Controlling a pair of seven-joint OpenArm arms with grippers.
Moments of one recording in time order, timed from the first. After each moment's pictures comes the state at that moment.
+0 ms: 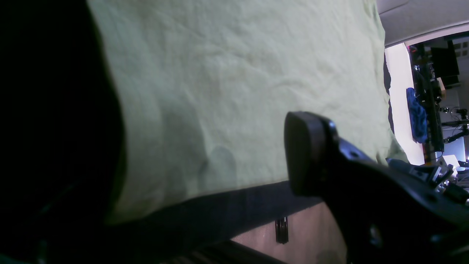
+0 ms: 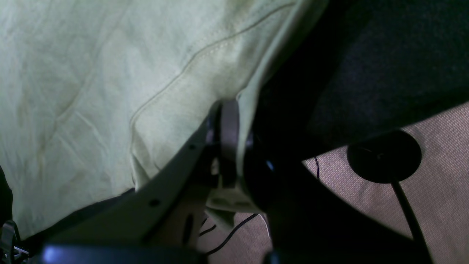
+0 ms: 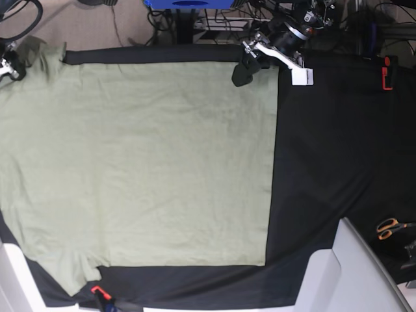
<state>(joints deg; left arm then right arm) 27.6 -6.1 -8.1 71.0 -38.8 -34.8 12.1 -9.2 13.9 61.2 56.0 29.4 40.2 -55.2</state>
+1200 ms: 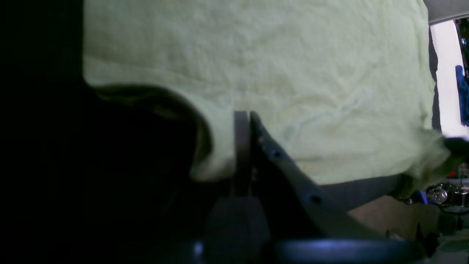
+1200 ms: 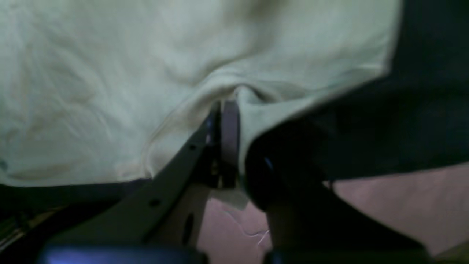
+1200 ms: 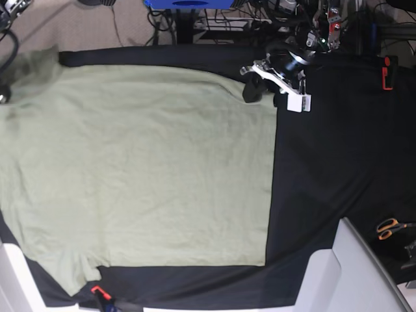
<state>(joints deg) 24.1 -6.0 -7.4 82.5 -36.2 -26.0 24.8 -1.1 19.6 56.7 65.6 27.9 40.1 -72.8</state>
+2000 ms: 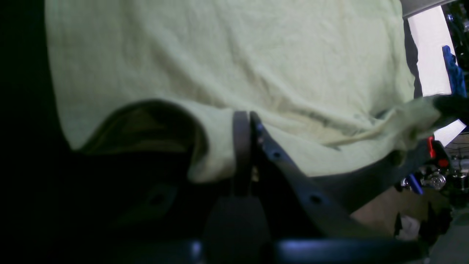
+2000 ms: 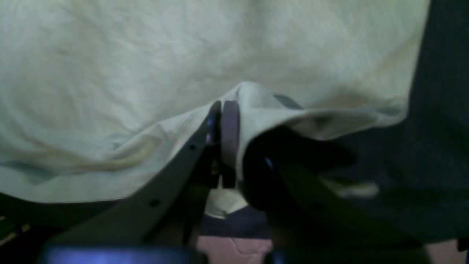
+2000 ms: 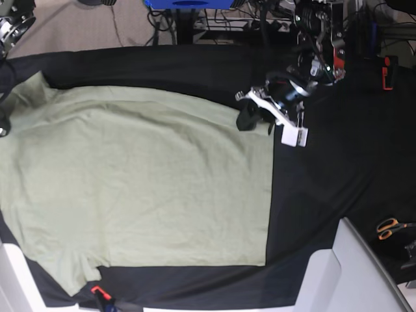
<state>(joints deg) 16.8 -4.9 -8.0 88.9 -35.8 -25.9 35.9 8.8 21.0 52.1 60.4 22.2 40.0 -69.9</state>
